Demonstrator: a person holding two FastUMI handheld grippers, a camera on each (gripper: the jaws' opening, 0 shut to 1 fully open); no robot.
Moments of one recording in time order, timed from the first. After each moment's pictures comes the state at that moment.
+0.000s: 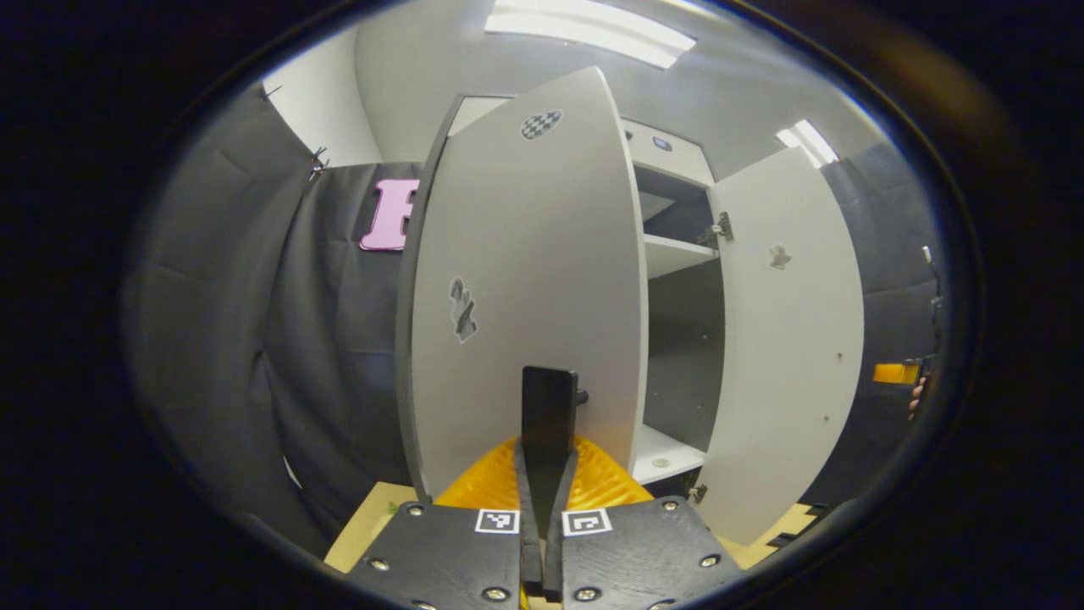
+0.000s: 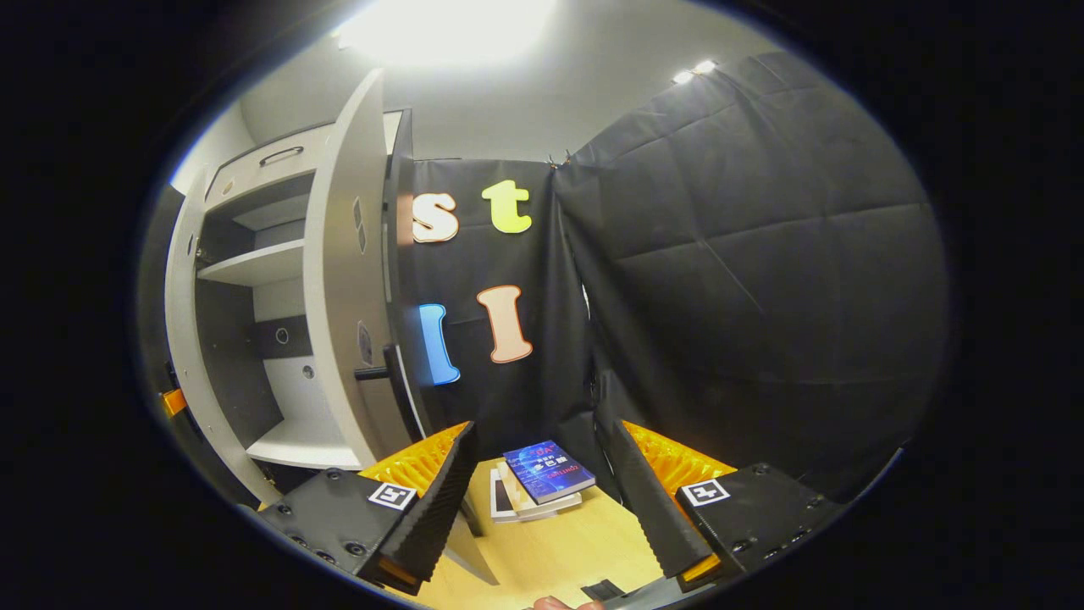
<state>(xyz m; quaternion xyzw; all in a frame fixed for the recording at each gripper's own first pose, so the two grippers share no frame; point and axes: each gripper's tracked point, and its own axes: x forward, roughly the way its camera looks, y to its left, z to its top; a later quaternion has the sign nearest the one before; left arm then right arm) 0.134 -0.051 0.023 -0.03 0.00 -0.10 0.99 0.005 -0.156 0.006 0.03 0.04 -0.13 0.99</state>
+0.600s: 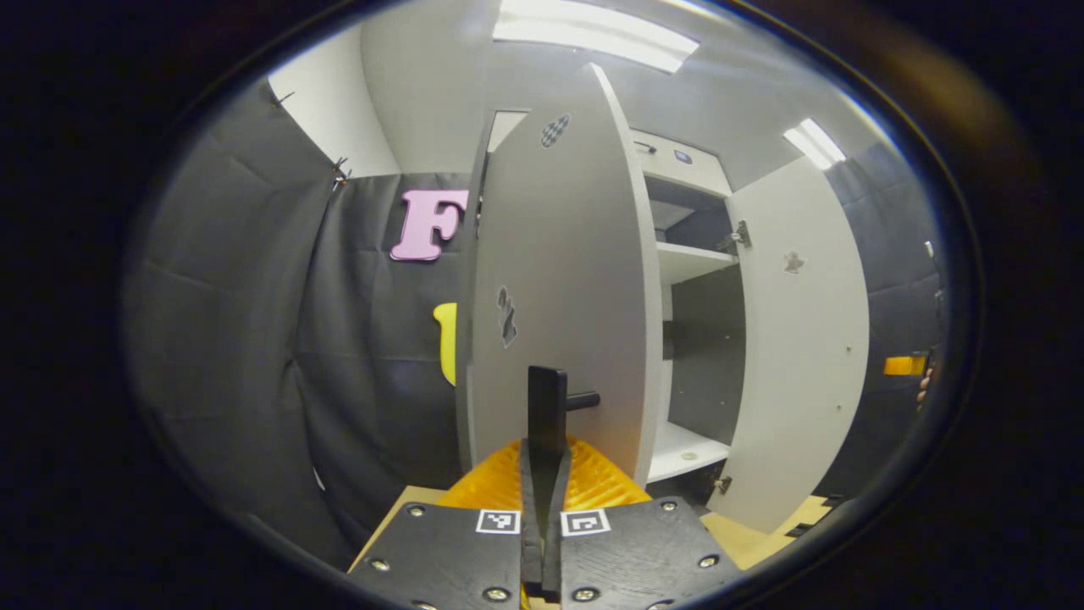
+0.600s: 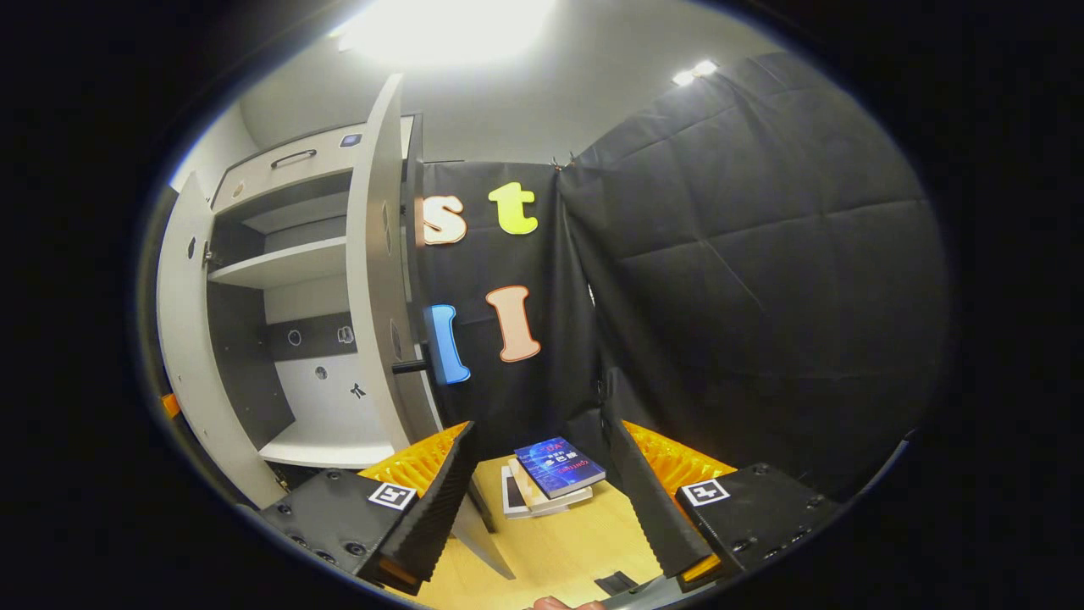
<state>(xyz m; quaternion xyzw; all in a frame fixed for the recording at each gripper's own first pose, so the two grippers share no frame) 0.108 0.014 0.027 -0.02 -0.01 -0.06 1.00 -0.005 -0.133 0.007 0.03 0.03 -0.12 0.99</state>
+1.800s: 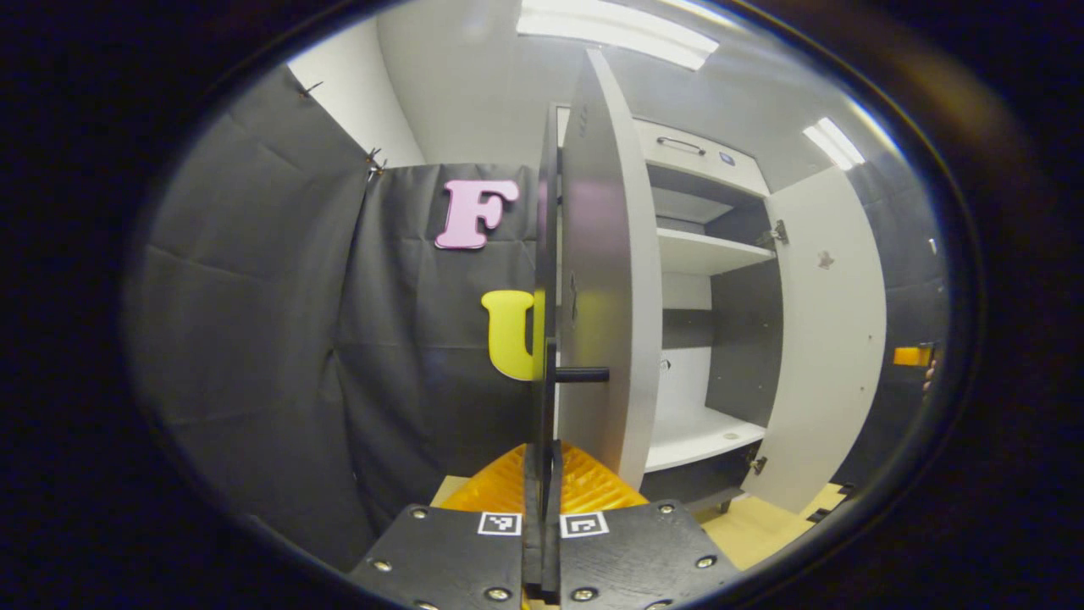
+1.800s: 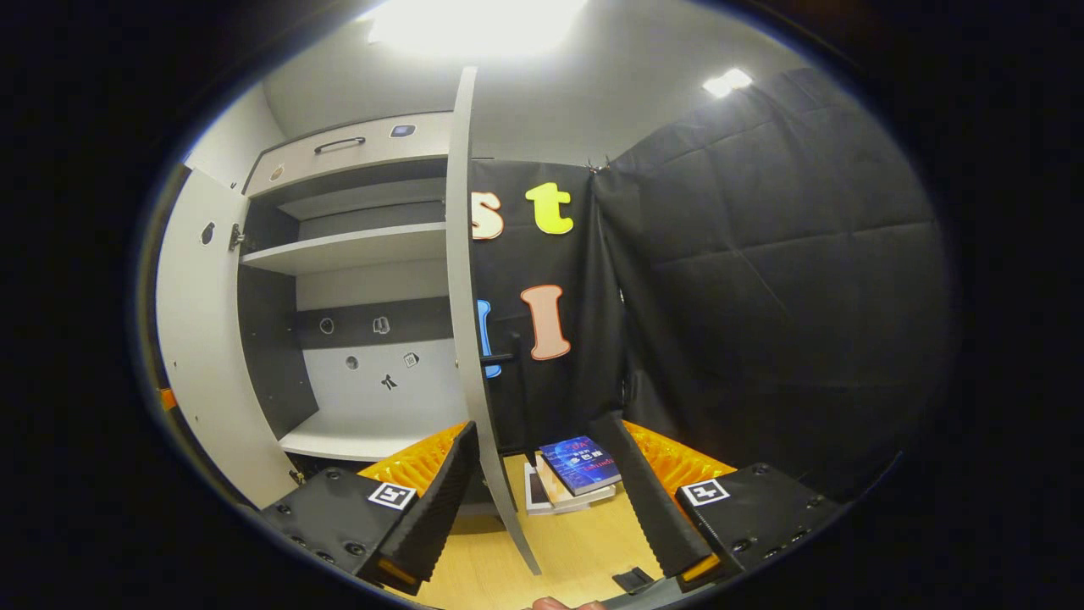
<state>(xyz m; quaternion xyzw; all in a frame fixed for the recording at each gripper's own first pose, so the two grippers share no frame) 0.082 0.111 0.019 -0.02 0.01 -0.02 1.00 -0.001 -0.078 0.014 0.00 0.03 -0.08 1.00</state>
